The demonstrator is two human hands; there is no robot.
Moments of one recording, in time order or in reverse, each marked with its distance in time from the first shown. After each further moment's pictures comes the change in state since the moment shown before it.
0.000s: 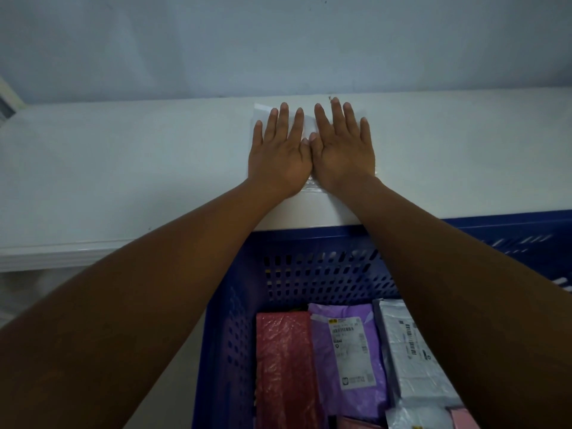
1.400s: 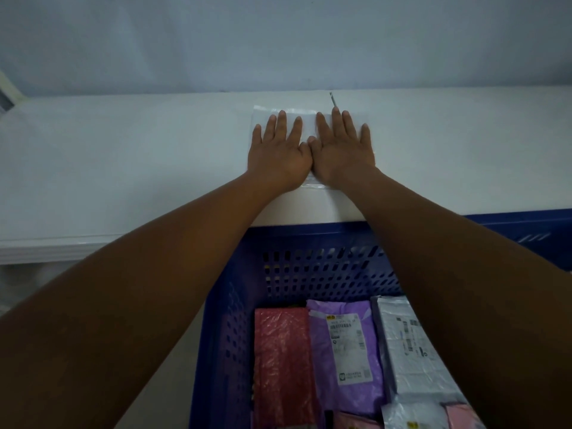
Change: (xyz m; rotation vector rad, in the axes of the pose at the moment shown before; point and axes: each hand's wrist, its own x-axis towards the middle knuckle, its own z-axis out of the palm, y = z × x) left_hand 0.003 -0.001 -0.001 0.006 -0.193 -0.057; right_hand 0.008 0.003 0.001 -0.048 -0.251 0.035
